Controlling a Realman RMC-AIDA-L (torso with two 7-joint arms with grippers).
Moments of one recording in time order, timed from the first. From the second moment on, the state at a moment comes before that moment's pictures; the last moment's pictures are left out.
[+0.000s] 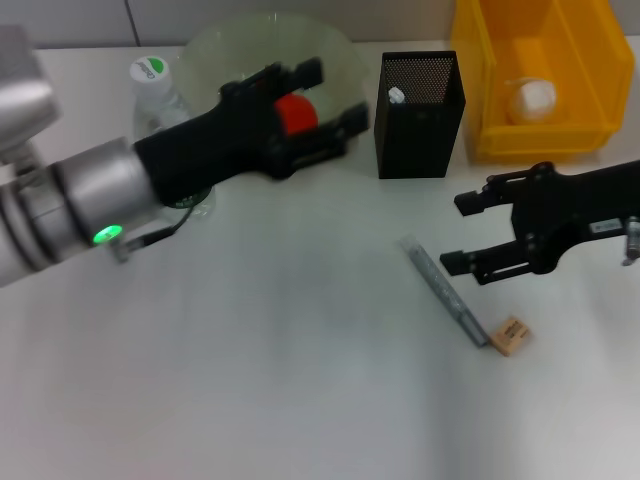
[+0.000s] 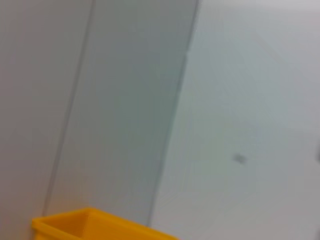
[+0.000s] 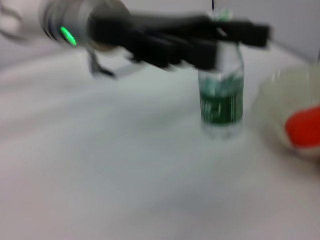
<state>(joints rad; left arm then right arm) -0.42 -1.97 1.72 0.63 0.73 1.24 -1.09 0.45 2.08 -1.07 -1.25 -2.14 -1.63 1.81</state>
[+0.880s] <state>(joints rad) -0.23 -1.90 1.25 0.65 1.41 1.81 -1.09 0.62 2.08 -1.57 -1.56 -2.69 -1.80 2.75</state>
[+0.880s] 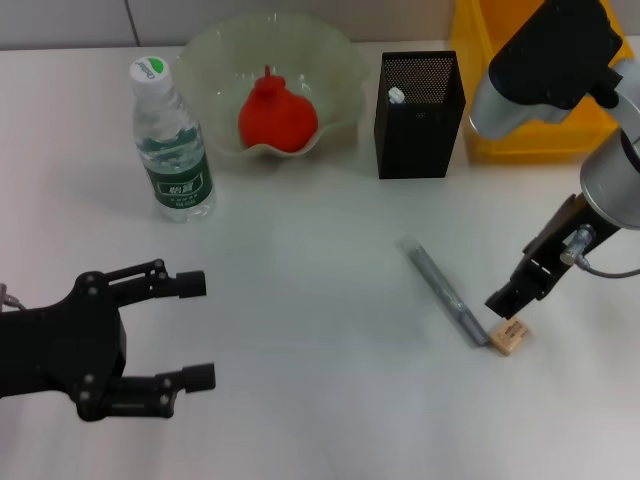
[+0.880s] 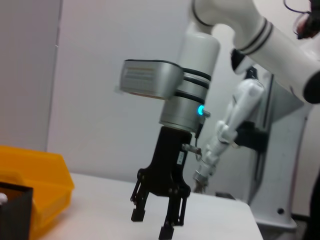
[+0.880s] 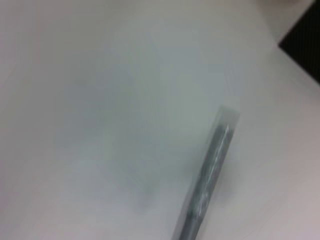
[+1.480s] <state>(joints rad) -0.23 -1.90 1.17 0.65 1.49 1.81 -1.10 0.61 2.09 -1.67 -1.46 -2.74 -1.75 2.80</state>
